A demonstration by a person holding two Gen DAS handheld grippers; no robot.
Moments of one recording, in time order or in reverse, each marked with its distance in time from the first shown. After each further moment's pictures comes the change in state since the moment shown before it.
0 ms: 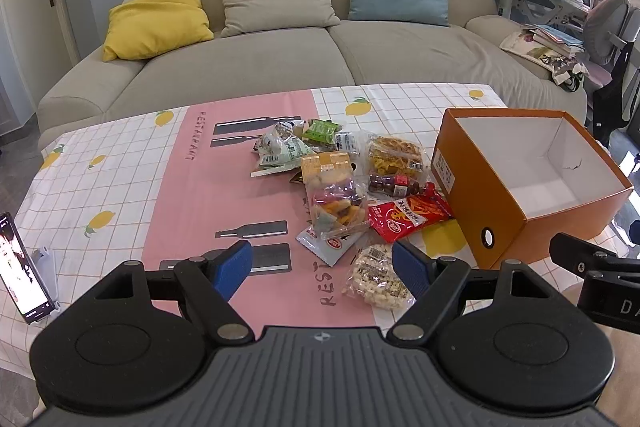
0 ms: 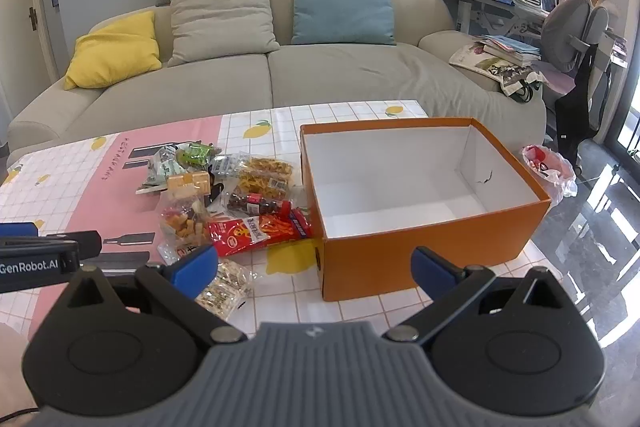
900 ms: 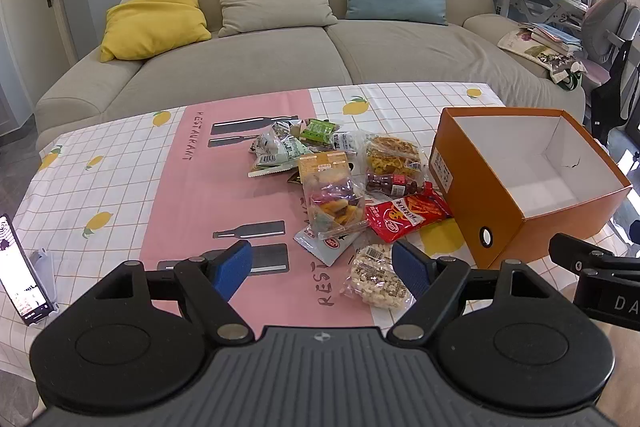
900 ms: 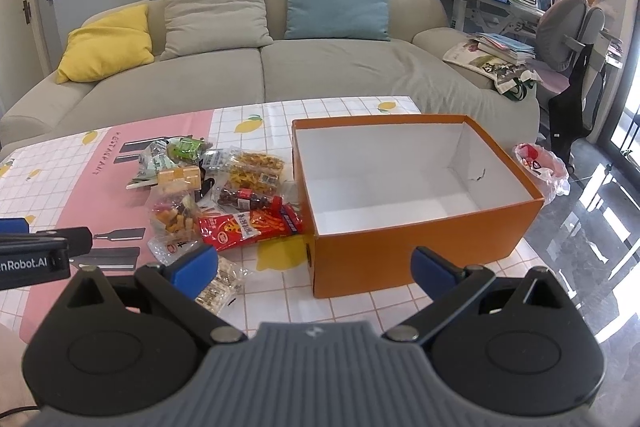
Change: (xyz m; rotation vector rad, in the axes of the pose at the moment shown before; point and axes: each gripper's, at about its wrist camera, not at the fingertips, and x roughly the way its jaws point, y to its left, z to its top) left arm -0.001 -0.003 0.003 0.005 0.007 -0.001; right arm 0.004 0.001 0.002 -0.006 0.016 -0.029
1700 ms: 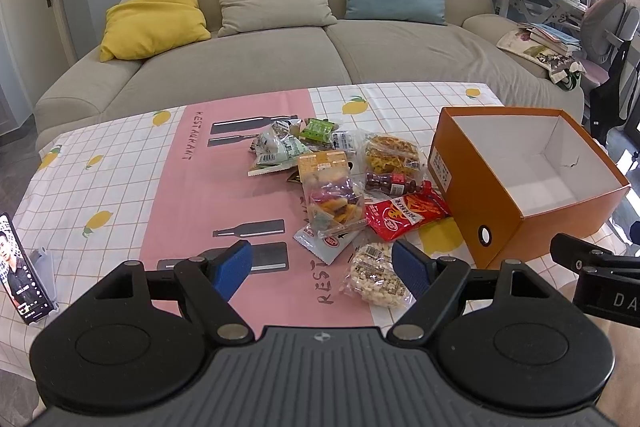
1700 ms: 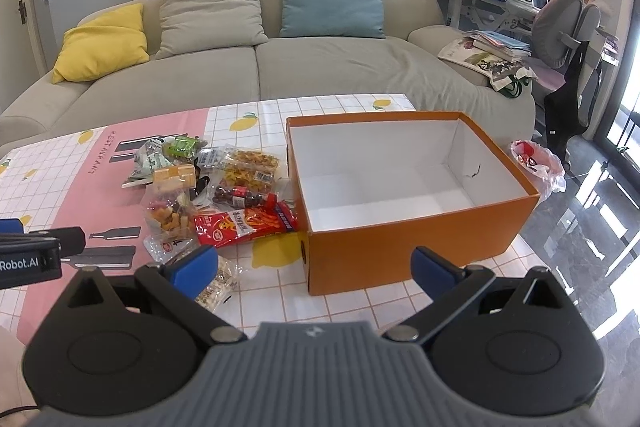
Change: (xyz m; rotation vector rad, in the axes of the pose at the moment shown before) left arm 0.001 -0.001 -0.001 0.002 -0.001 -0.005; right arm 0.001 -0.001 -0.001 0.004 0.005 -0.012
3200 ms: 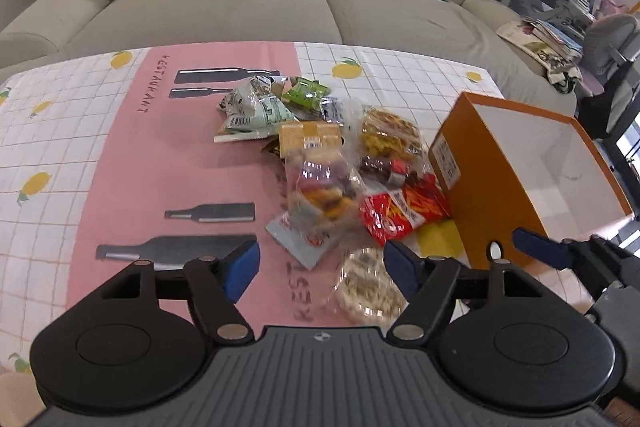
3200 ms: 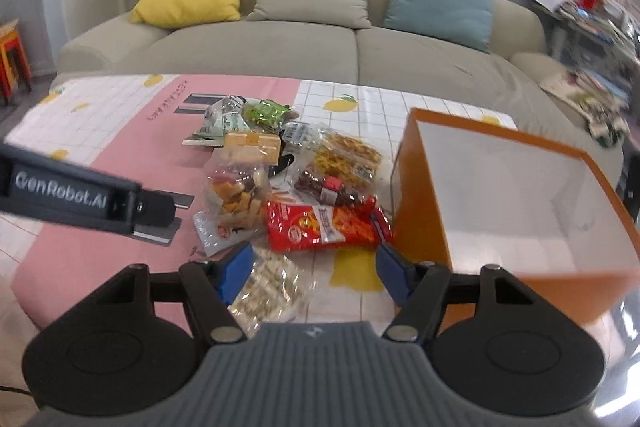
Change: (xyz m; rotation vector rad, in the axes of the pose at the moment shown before) left arm 0.088 0.033 0.020 -0.121 0.140 -0.142; right arm 0.090 0.064 -0.004 -0.255 0.019 0.195
